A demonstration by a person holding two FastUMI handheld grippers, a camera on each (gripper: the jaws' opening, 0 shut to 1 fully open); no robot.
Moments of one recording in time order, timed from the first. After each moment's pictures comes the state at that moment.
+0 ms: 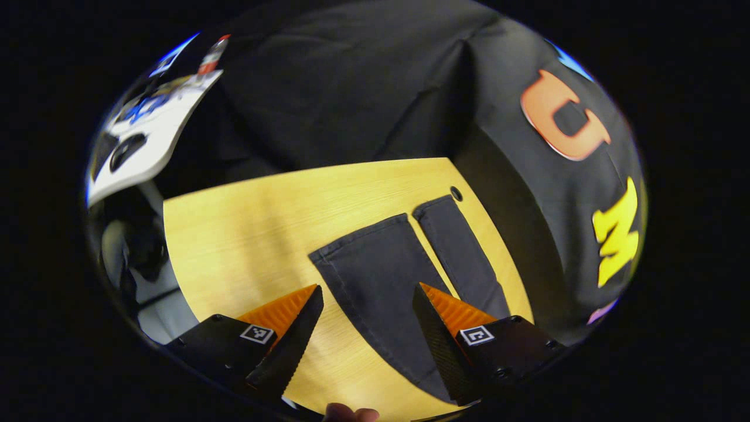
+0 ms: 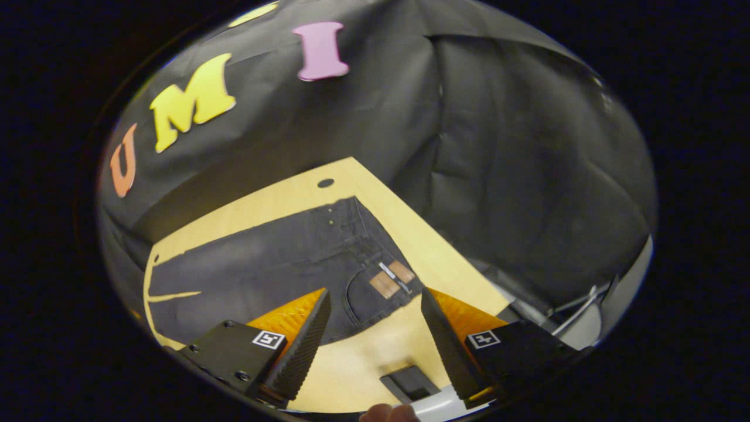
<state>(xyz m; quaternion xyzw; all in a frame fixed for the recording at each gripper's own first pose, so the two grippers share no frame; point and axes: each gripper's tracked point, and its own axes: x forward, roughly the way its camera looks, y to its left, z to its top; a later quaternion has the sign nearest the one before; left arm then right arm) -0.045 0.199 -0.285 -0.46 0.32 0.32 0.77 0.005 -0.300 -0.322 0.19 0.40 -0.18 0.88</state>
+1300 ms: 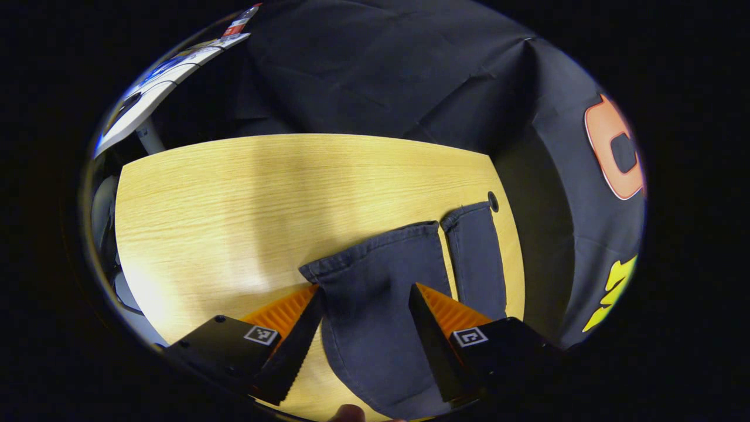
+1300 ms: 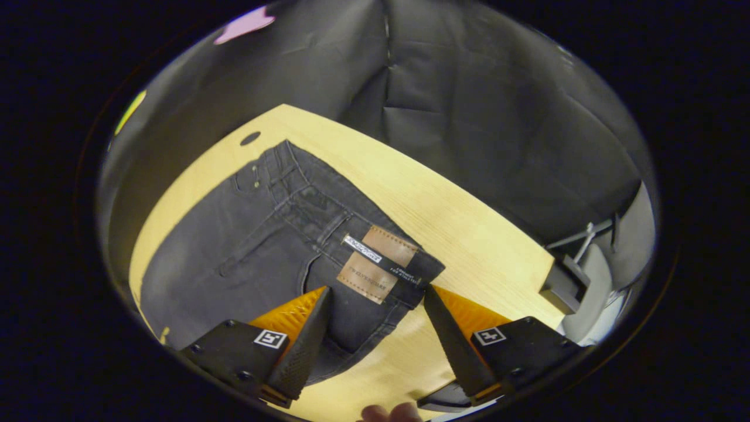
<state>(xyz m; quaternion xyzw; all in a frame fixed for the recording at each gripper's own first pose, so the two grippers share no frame) -0.006 0.217 -0.328 -0.49 0.36 0.35 0.71 0.053 -0.301 -0.431 0.18 0.51 -0.28 0.79</state>
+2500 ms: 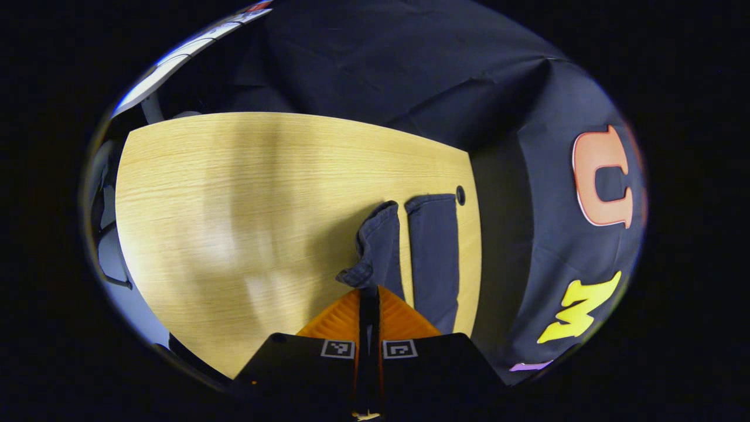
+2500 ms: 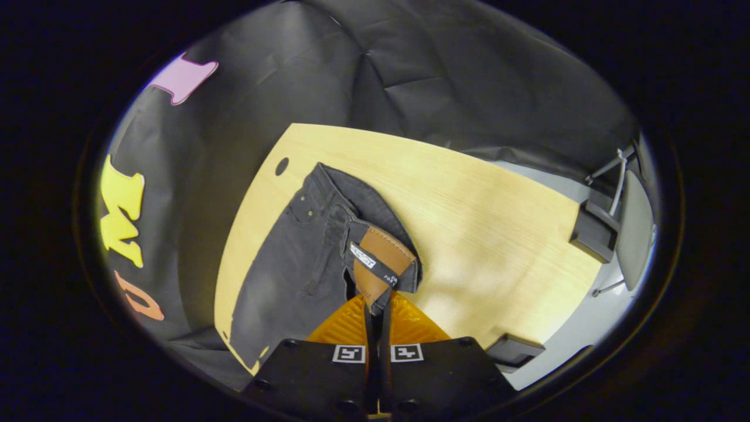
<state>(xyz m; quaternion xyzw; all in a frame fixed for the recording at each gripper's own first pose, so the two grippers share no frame) 0.029 0.193 -0.257 -0.61 0.33 0.28 0.67 0.072 -0.266 -0.346 0.45 0.48 -0.20 0.73</state>
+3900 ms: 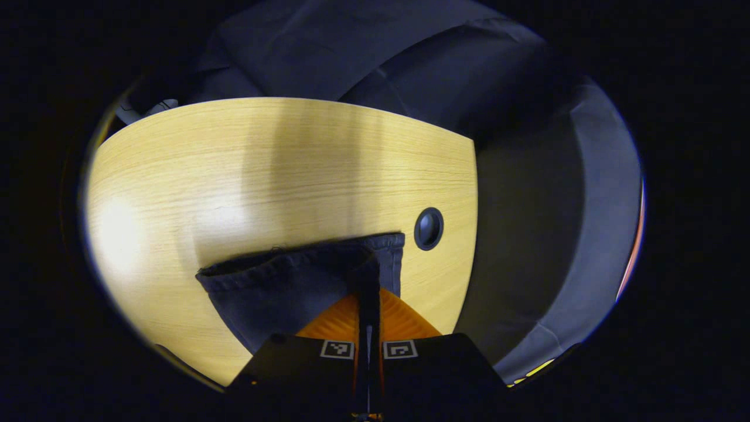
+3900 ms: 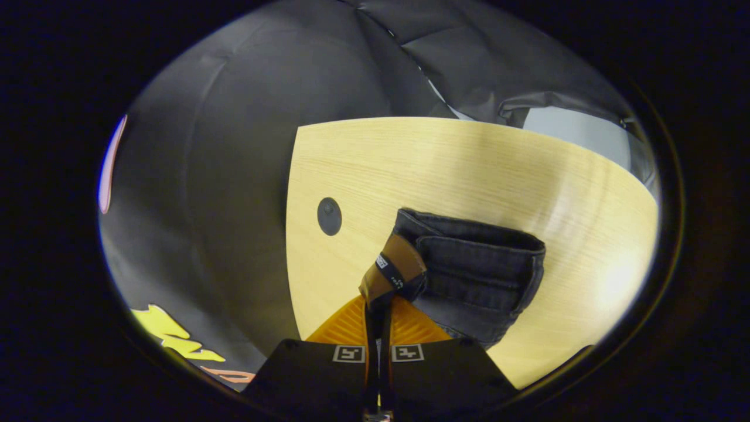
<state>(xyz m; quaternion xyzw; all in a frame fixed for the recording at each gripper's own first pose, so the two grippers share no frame) 0.295 0.230 -0.337 -0.63 0.39 0.30 0.60 0.342 -0.261 -0.391 0.59 0.48 -0.16 0.63</state>
